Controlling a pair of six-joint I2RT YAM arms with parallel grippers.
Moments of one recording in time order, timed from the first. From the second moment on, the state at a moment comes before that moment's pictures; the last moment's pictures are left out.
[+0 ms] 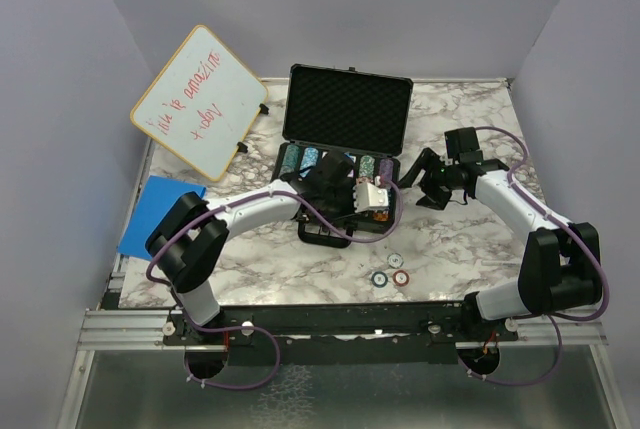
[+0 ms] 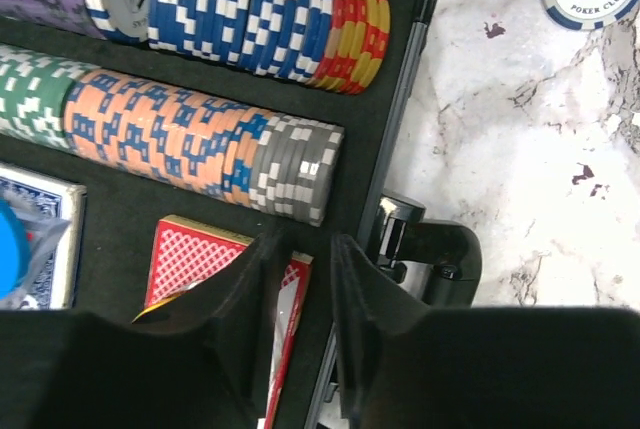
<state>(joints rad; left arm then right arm) -0.83 1.70 1.12 -0.28 0.32 0.65 0.16 1.43 0.93 -0.51 -0.28 0.76</state>
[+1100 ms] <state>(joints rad) -0.63 1.51 1.08 0.17 -0.08 -0.18 0.47 1.23 0.89 -0.82 0.01 0.61</state>
